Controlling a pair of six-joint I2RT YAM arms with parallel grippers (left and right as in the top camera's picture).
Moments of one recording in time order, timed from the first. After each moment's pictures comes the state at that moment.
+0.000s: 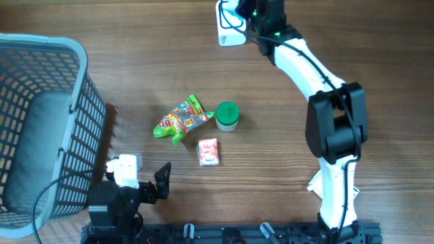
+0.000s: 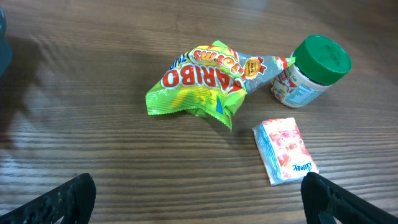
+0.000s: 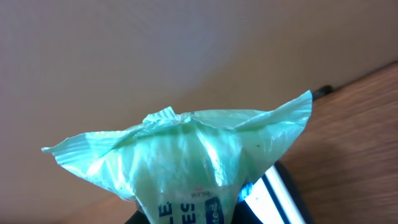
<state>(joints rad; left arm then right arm) -0.01 0.01 0.28 -0.85 0.25 -0.15 0.33 2.29 1.85 0.07 0.05 0.81</state>
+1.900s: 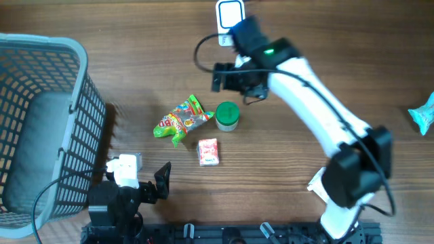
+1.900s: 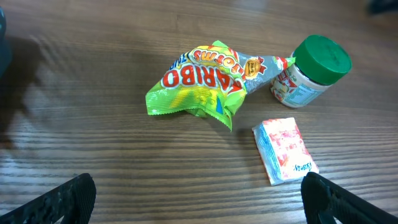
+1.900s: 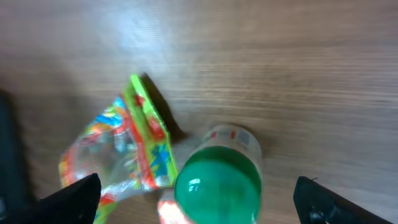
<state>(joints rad) -0.01 0.01 0.28 -0.85 0.25 -0.15 0.55 1.97 1.71 -1.01 -0.15 0.60</state>
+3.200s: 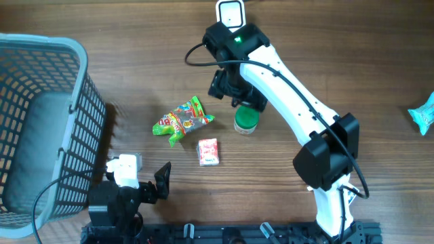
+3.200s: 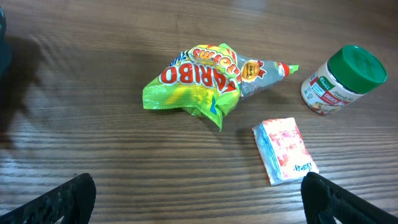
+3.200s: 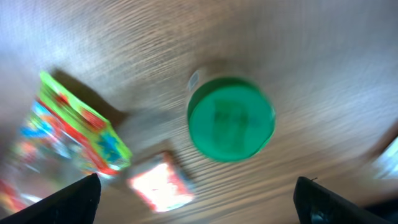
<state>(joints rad) -0.01 0.01 0.28 -0.85 0.25 -0.15 0.62 2.14 2.09 -1.54 0.01 1.17</state>
